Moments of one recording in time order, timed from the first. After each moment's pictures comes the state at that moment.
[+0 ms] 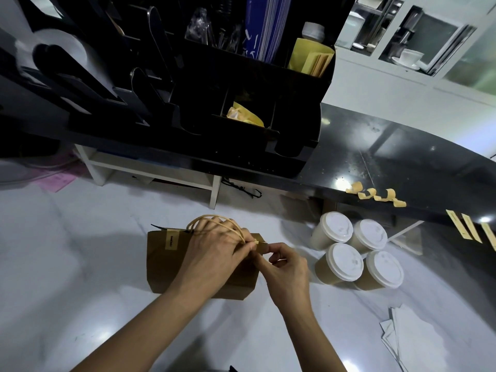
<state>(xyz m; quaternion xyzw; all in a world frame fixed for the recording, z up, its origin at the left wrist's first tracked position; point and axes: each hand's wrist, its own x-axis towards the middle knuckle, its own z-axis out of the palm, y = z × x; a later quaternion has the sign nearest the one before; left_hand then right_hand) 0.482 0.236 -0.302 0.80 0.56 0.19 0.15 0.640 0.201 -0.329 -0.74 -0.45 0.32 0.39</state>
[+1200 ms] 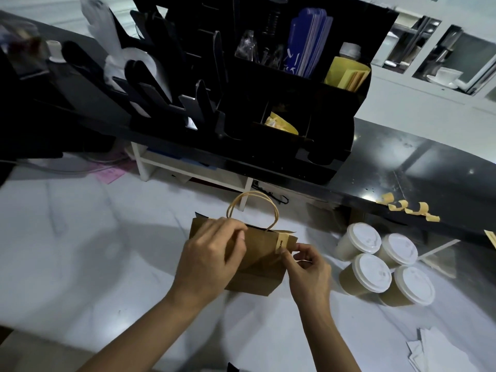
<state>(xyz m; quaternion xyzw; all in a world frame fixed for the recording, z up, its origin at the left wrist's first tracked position) 0.423 0.189 -0.297 0.72 0.52 0.44 0.10 0.627 0.196 -0.343 -0.73 -0.43 0.31 0.43</state>
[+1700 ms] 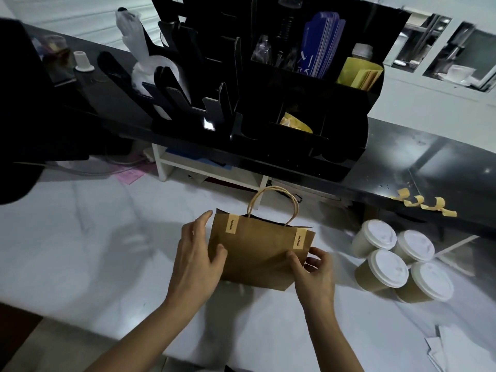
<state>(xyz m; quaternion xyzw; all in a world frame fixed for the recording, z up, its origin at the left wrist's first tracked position) 0.378 0.170 -0.339 0.59 0.66 0.39 0.24 0.603 0.176 -0.354 -0.73 -0.38 0.35 0.44</state>
